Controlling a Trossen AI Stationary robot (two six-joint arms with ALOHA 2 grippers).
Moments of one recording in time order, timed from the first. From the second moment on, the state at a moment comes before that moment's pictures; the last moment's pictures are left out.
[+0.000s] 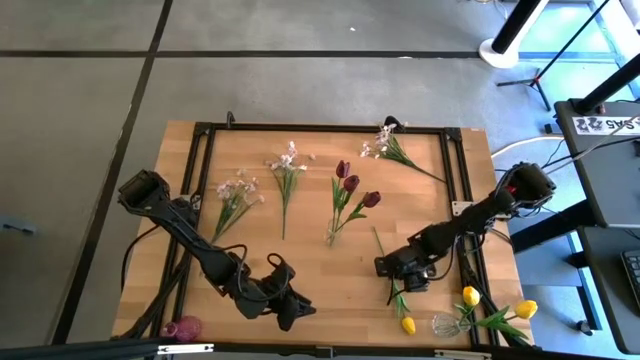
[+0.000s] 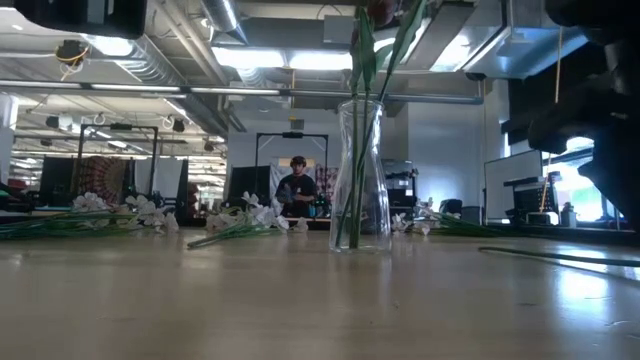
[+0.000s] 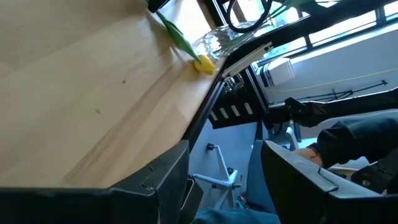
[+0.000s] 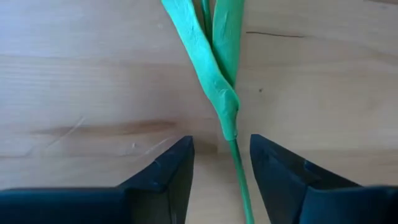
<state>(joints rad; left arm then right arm) -0.69 1.72 1.05 0.19 -0.48 -1.40 0.52 1.54 0.69 -0.36 -0.20 -1.11</state>
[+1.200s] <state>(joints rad) -0.67 1.72 1.05 0.31 -0.58 -1.09 0.43 1.05 1.16 -0.42 -0.42 -0.34</state>
